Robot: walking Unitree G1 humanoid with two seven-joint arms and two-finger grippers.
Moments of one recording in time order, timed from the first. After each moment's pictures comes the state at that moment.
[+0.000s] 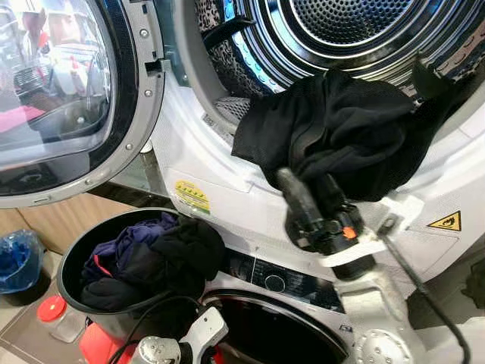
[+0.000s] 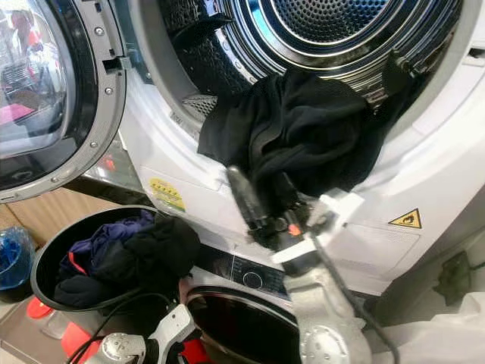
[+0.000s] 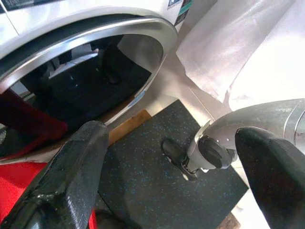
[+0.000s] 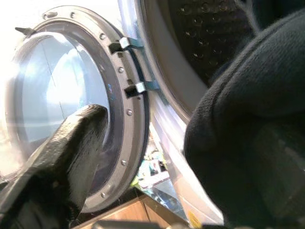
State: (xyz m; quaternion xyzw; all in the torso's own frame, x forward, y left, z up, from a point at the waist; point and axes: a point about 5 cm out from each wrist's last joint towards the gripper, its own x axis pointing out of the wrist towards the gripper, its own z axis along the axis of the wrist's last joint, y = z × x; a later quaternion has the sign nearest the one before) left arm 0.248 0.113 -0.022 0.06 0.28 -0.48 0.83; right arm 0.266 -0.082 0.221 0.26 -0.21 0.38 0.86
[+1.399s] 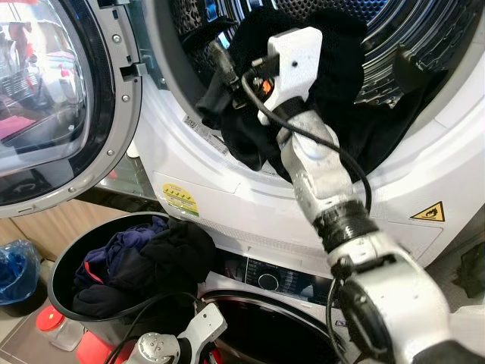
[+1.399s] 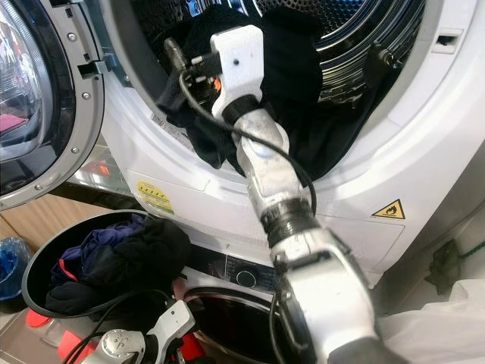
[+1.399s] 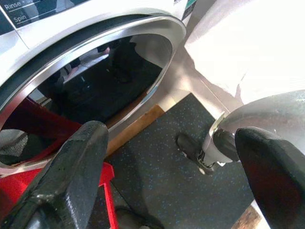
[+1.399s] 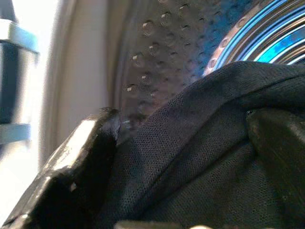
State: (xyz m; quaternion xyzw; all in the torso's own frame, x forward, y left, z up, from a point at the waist) left arm 0.252 0.115 -0.020 0.09 0.27 -0.47 0.83; right arm 0.398 -0.034 0.350 -0.06 -0.28 0.22 0.93
